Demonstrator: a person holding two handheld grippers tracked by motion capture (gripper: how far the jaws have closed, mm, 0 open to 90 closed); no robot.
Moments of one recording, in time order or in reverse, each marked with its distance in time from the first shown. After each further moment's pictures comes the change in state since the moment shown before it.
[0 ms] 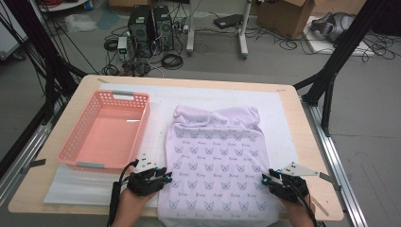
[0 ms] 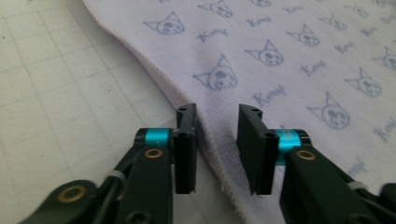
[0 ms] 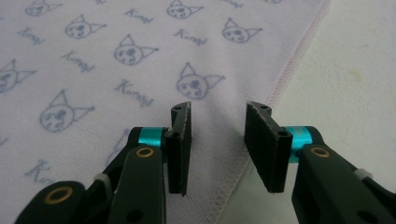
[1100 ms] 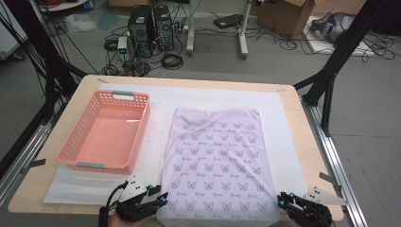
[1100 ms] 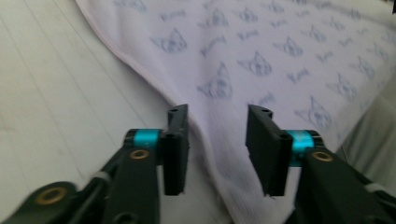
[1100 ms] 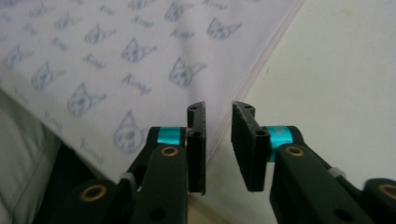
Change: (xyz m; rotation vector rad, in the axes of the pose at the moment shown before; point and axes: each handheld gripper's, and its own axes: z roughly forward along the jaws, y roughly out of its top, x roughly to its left) left arm -0.023 -0.032 -0.042 -0.098 -0.047 0.003; right arm 0.007 -0.041 -0.064 -0.039 0.082 0.083
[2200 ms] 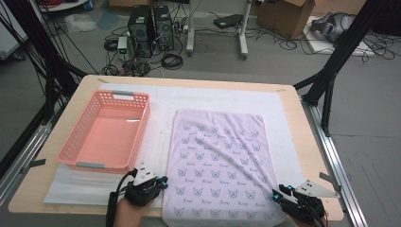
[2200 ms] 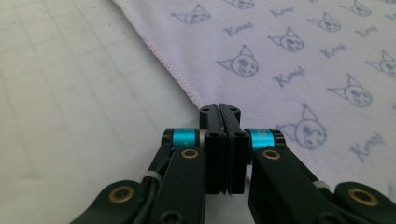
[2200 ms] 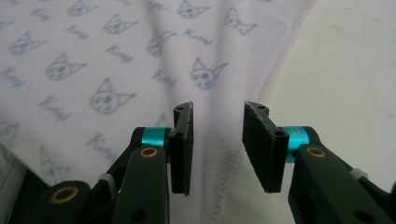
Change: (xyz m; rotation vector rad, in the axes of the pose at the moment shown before) left arm 0.008 0.012 0.019 0.107 0.084 0.020; right arm 0.000 0.010 0.016 0.018 -0.081 -0.044
